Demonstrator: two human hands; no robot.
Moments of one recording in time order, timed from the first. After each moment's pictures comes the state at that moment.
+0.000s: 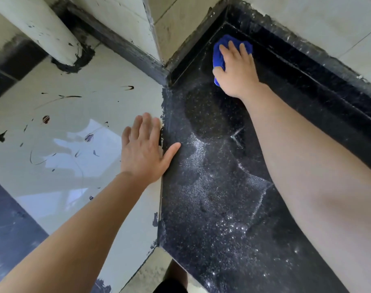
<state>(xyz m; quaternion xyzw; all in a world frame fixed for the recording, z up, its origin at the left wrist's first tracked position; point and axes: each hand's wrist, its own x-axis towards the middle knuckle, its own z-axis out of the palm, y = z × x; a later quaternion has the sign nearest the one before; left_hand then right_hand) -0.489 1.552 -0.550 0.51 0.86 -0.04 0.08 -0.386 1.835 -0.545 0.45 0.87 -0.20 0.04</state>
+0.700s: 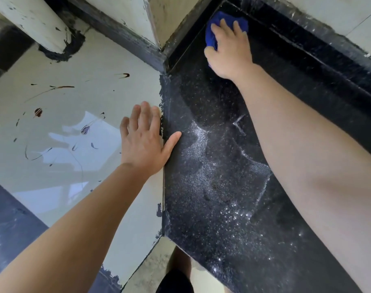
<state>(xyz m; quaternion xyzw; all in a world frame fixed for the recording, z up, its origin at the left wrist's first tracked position) -0.488 1.552 -0.552 0.51 0.85 -0.05 0.09 -0.402 1.828 -0.544 0.44 0.88 -0.19 0.02</state>
